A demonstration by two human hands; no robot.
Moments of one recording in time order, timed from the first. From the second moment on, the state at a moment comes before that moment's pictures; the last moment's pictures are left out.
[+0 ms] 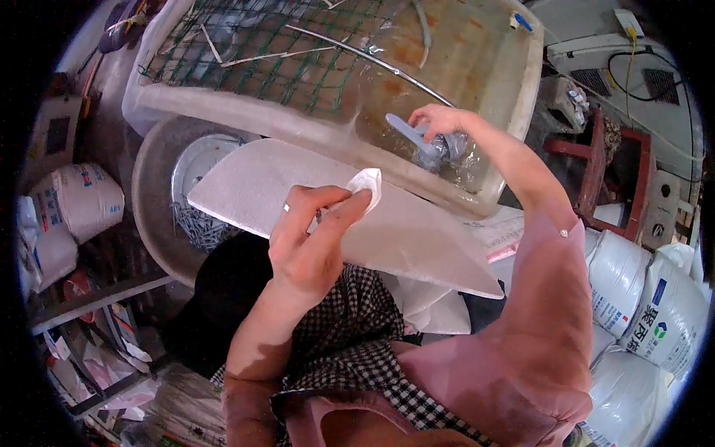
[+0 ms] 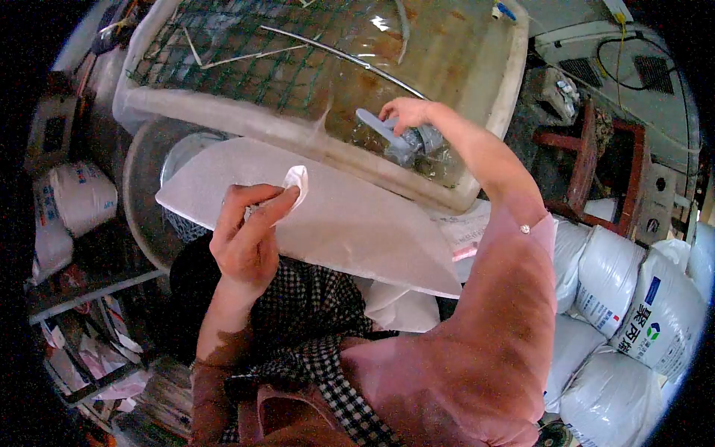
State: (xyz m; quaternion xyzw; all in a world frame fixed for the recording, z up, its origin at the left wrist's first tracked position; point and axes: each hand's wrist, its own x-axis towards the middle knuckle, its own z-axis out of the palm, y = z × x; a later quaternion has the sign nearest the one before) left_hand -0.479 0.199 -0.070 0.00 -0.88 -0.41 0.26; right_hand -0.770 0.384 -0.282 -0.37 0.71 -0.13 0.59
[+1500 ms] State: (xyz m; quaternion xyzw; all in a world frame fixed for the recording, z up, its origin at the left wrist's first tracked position) left_hand -0.480 0.204 -0.071 -0.01 -0.87 -0.38 0.30; right_hand -0.773 0.517 -0.163 -0.25 0.96 -0.02 0.14
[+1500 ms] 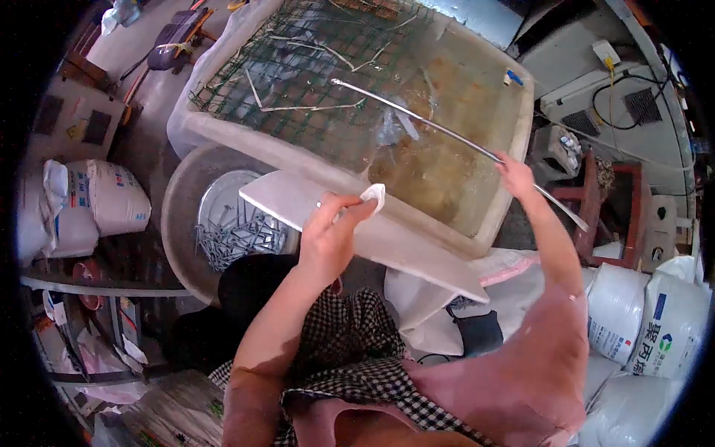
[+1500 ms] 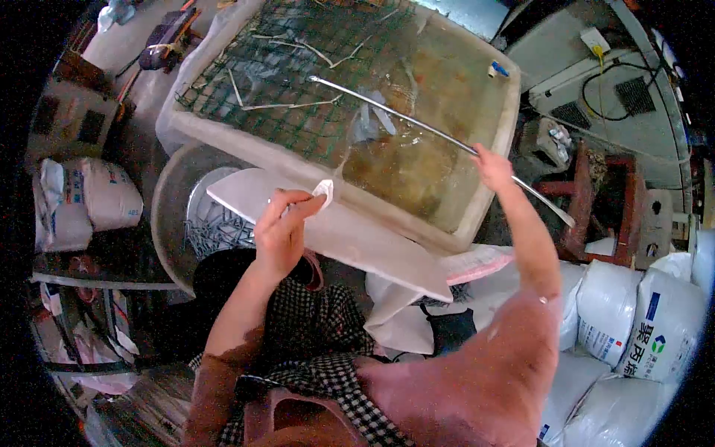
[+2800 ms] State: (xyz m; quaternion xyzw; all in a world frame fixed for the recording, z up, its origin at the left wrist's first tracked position) left_hand -0.460 0.199 -0.083 0.01 -0.86 -0.38 0.33; right_hand -0.763 0.534 -0.111 -0.24 0.96 0.01 0.14
